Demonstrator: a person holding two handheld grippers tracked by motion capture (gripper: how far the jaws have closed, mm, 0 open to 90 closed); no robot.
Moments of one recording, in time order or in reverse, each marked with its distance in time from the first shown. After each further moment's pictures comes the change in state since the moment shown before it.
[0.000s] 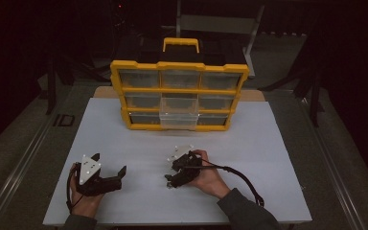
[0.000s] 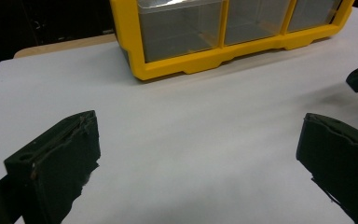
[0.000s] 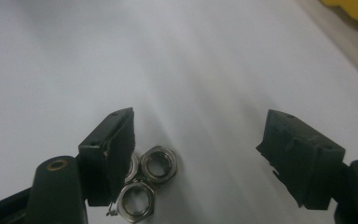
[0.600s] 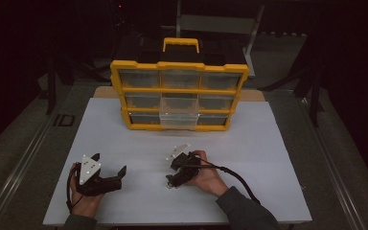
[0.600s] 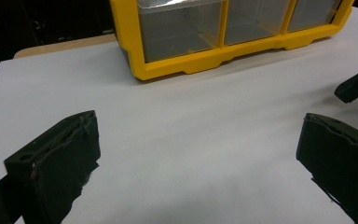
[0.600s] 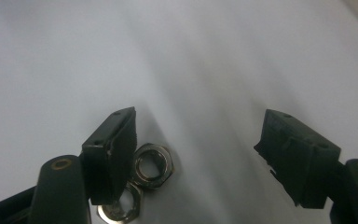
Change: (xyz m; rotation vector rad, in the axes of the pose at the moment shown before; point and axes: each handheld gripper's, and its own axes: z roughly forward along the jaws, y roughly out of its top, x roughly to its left) left arm 0.000 0.000 0.000 -0.001 0.000 0.001; right arm -0.006 -0.004 0.012 0.078 -0.006 0.028
